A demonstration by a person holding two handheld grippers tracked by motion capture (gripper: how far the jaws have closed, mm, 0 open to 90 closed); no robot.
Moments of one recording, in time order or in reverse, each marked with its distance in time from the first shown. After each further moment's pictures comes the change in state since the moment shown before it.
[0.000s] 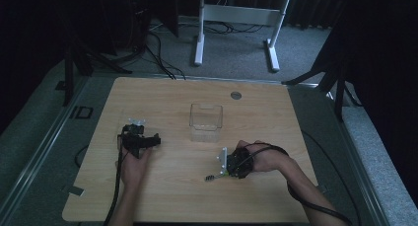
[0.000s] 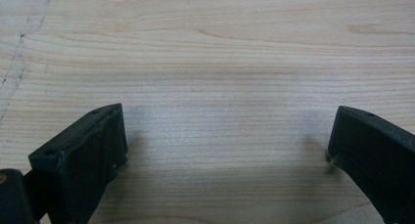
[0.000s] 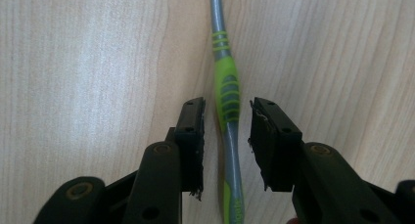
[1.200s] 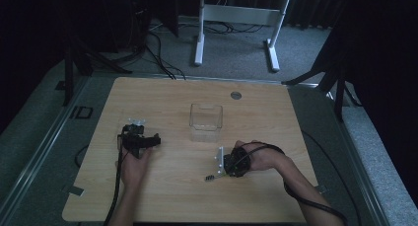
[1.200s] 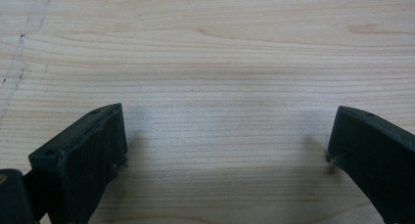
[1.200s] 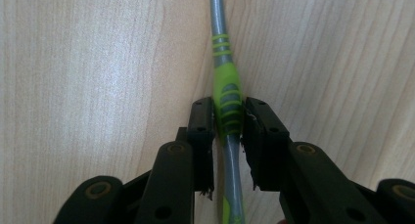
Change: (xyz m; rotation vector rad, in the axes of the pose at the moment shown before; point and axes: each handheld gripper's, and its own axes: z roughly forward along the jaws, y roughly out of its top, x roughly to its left) left arm 0.000 0.000 0.000 0.000 -0.001 0.000; right arm -0.007 0.003 0.012 0.014 0.051 0.000
